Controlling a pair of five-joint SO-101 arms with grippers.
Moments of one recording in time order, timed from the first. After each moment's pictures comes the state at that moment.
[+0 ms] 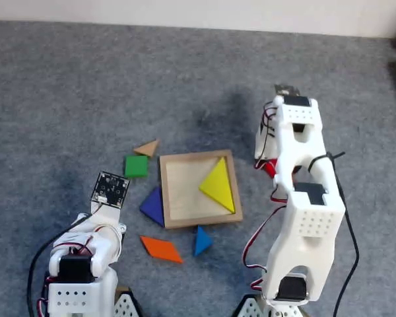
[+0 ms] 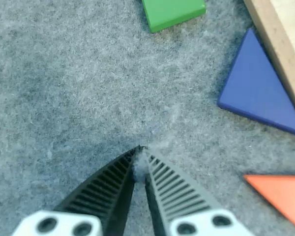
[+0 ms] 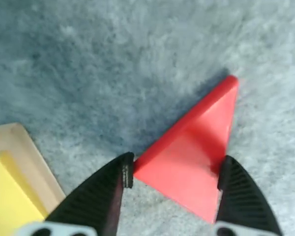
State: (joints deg) left arm -6.8 -103.8 96.0 75.5 -10.5; right arm -1.8 31.8 -13.2 79.6 0.2
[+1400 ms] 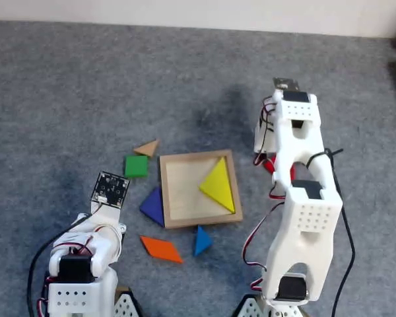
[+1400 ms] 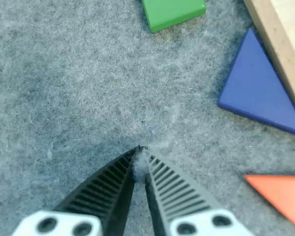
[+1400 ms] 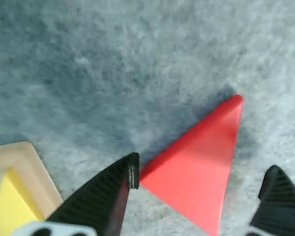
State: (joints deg) left arm -6.8 -103.8 96.0 75.5 -10.5; right arm -1.8 35.5 -18.8 79.7 0.7
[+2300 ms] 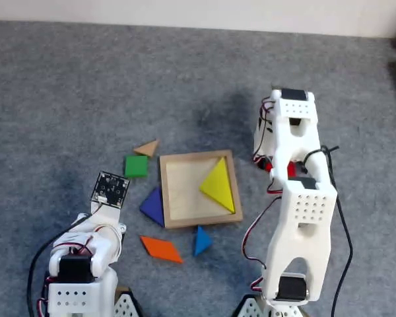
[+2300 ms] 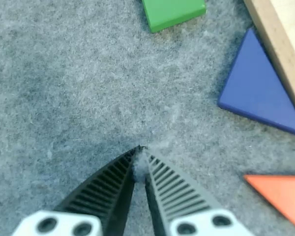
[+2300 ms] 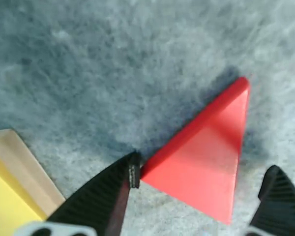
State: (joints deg) left arm -6.8 -103.8 96.0 75.5 -10.5; right arm -1.8 43.6 -27.9 89.7 0.6
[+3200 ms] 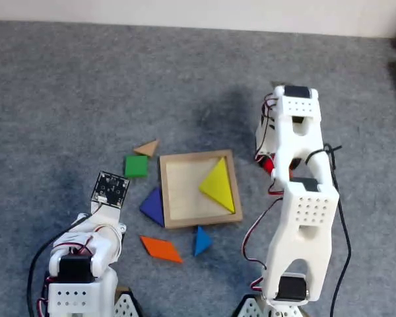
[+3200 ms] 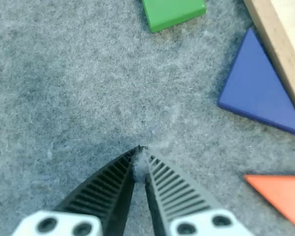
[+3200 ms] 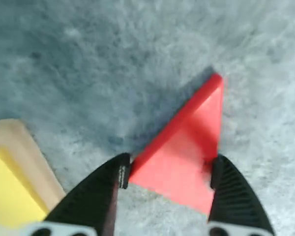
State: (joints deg) left arm -6.8 -103.8 96.0 75.5 -10.5; right arm -1.8 40.5 -28.7 90.3 4.2
